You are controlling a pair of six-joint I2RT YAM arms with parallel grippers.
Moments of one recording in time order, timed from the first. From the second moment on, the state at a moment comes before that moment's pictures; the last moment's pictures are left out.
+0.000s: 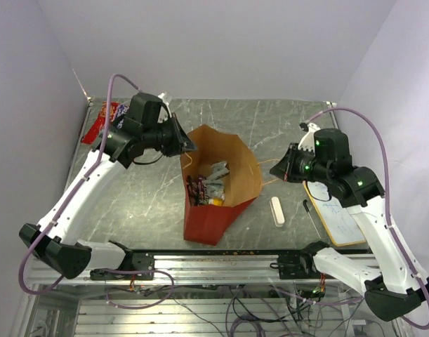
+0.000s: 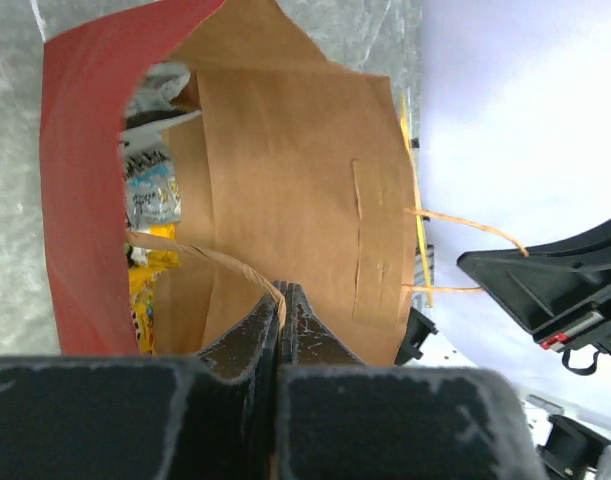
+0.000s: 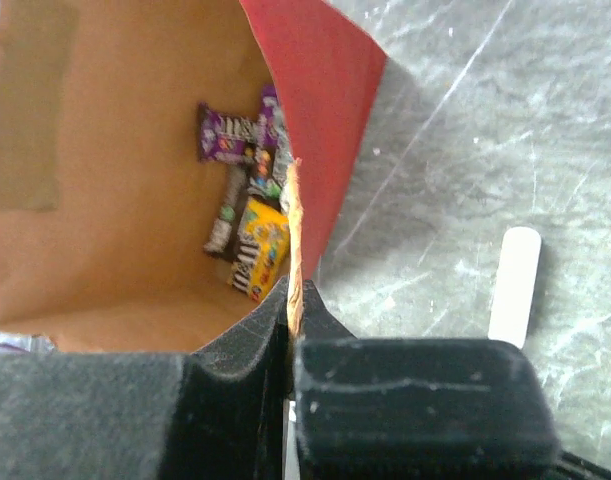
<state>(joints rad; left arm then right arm) -0.52 1.34 1.58 -0.87 0.26 -0.79 0.42 0.96 1.24 -0.94 -0.21 0.47</state>
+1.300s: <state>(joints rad) -0.61 1.16 0.90 -0.52 0.34 -1.04 0.56 1.68 1.85 -0.66 -0.22 -0.14</state>
